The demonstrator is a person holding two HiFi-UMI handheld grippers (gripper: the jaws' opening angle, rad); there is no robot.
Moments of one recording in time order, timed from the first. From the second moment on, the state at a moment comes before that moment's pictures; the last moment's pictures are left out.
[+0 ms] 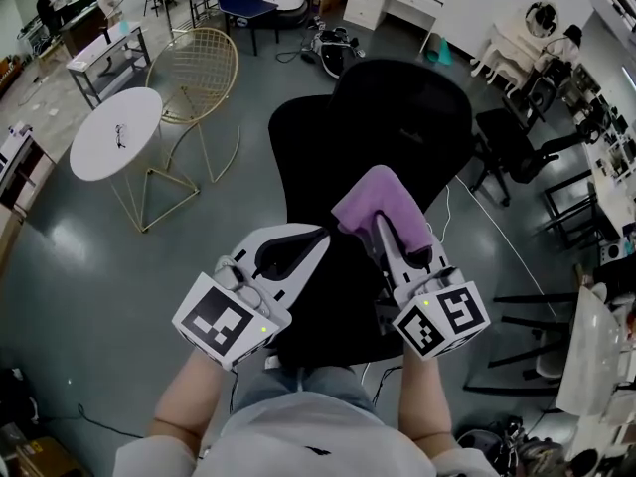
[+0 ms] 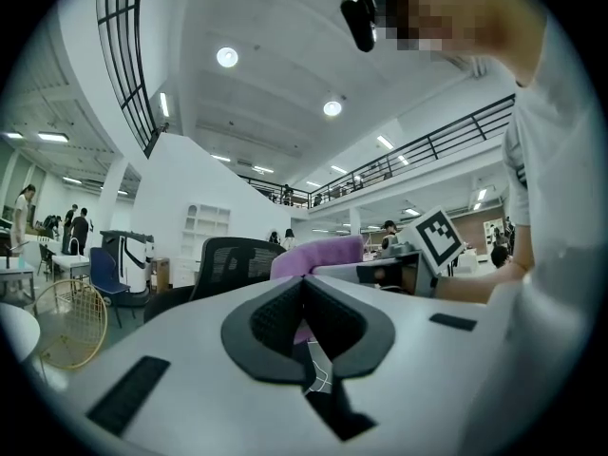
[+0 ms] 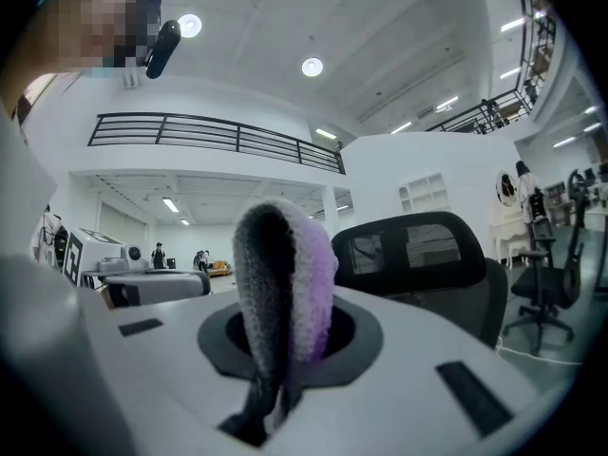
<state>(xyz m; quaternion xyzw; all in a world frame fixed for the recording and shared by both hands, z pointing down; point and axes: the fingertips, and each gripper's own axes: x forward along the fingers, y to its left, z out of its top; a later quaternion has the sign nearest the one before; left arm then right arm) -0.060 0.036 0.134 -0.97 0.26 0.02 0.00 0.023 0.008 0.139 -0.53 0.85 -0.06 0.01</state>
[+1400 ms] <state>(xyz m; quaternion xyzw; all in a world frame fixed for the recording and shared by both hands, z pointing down) -0.056 -0.055 0.152 -0.95 0.31 0.00 -0.04 -0.003 -0.198 0.122 -0.50 0.86 -0.03 -0.04</state>
